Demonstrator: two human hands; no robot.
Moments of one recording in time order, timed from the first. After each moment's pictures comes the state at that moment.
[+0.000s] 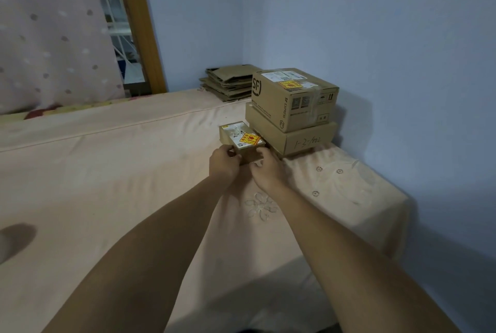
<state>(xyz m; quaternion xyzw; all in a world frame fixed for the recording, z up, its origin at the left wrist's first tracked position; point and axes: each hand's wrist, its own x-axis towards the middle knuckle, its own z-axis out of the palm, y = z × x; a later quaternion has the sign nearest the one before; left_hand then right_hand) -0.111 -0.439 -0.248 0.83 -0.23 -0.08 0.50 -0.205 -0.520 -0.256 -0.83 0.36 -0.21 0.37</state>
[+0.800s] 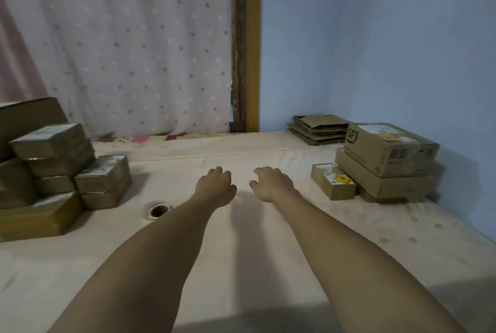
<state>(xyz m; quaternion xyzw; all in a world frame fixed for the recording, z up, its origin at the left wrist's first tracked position) -0.053 -0.158 -0.170 0.96 -0.26 0.08 0.07 -0.125 -0.310 -0.156 -0.98 0.14 -0.05 0.10</state>
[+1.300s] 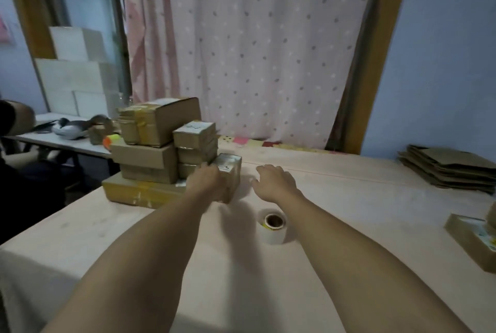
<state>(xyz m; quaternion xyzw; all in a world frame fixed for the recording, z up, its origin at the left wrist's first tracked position) 0.019 0.134 -0.142 0.98 0.00 0.11 0.16 0.000 -0.054 -0.126 -0.99 -0.05 -0.07 0.08</state>
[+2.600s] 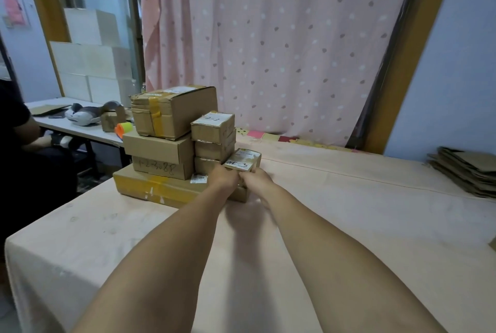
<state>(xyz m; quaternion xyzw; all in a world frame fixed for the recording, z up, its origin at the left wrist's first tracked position) 0.081 0.145 -0.176 0.83 0.17 0.07 0.52 0.069 0.038 -0.167 -0.83 0.04 0.06 0.55</state>
